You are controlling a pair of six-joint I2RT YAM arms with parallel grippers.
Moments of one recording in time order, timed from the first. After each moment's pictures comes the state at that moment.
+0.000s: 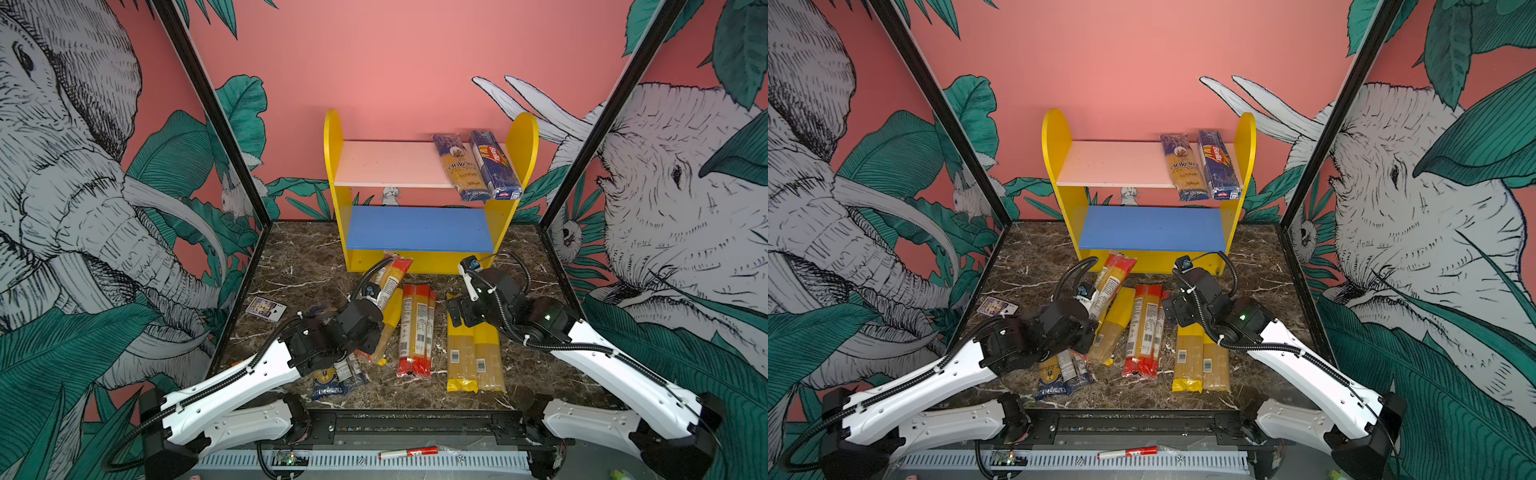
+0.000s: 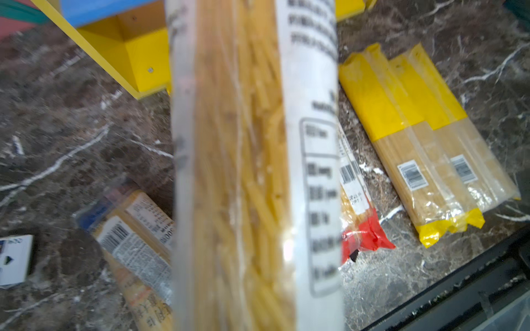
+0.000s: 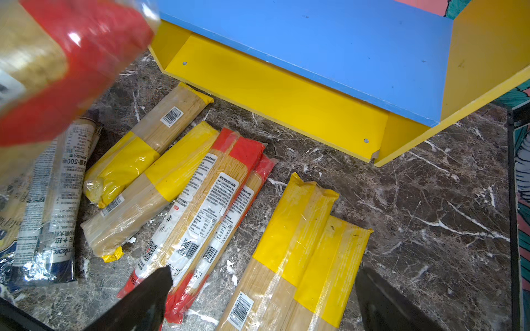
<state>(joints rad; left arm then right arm) -1.04 0.98 1.00 -0.87 -0.38 -0.41 0.82 1.09 1.15 -0.84 0.31 0.27</state>
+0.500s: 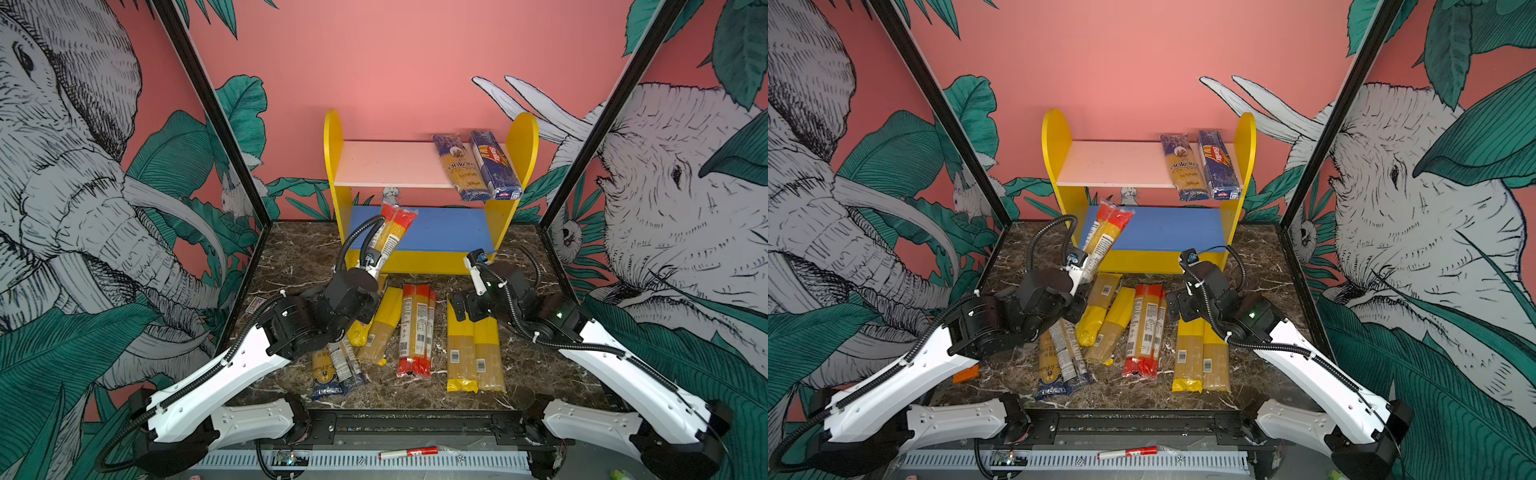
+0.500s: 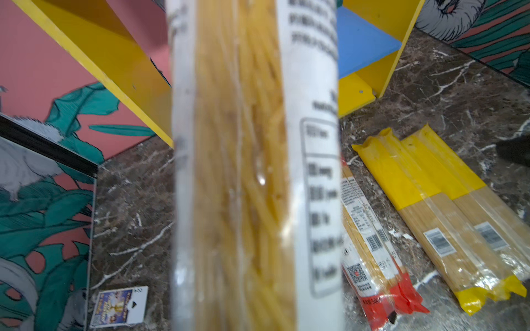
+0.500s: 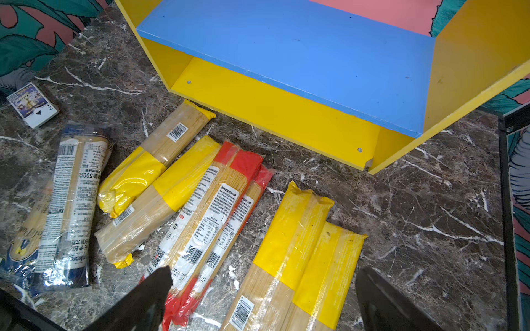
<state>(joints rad) -1.02 1.11 1.41 -0.94 -0.59 -0.15 0.79 1.08 1.22 -0.88 0.29 0.25</state>
